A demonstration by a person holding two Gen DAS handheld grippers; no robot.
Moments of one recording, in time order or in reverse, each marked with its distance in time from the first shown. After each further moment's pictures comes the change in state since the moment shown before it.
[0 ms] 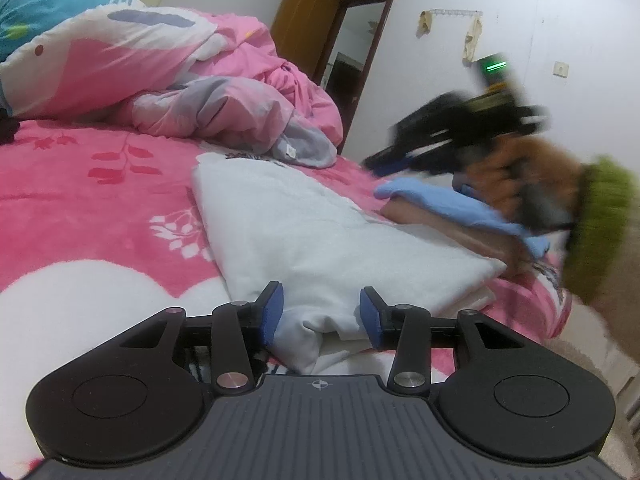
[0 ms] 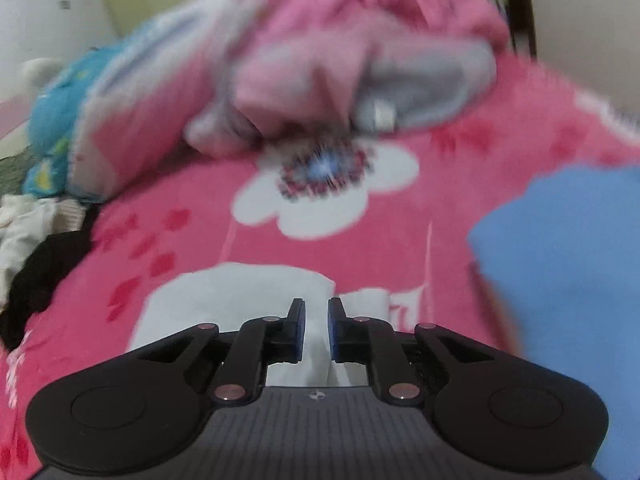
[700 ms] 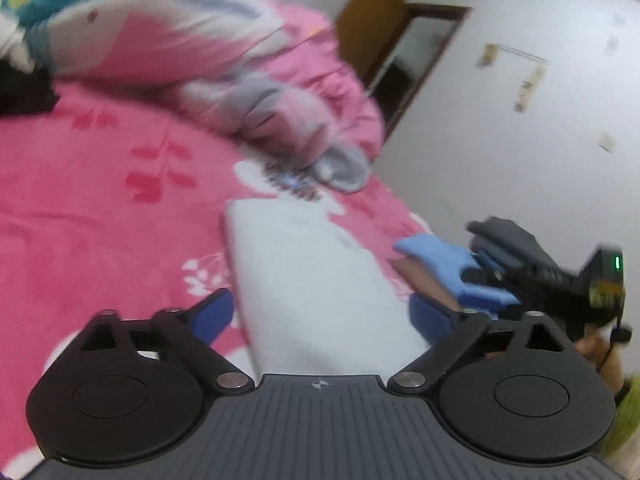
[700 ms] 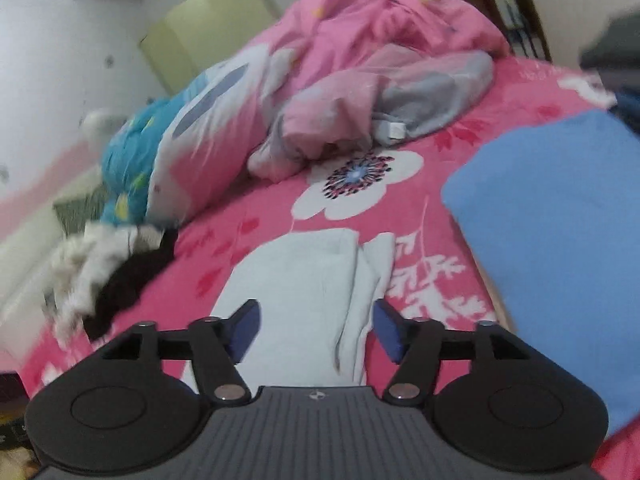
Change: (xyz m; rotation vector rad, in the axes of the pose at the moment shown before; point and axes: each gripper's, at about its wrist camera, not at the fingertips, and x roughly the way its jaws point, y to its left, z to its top) left arm -0.005 0.035 0.076 -0.306 0.074 0.057; right arm -0.071 -0.045 -0.051 0.177 -0.047 0.197
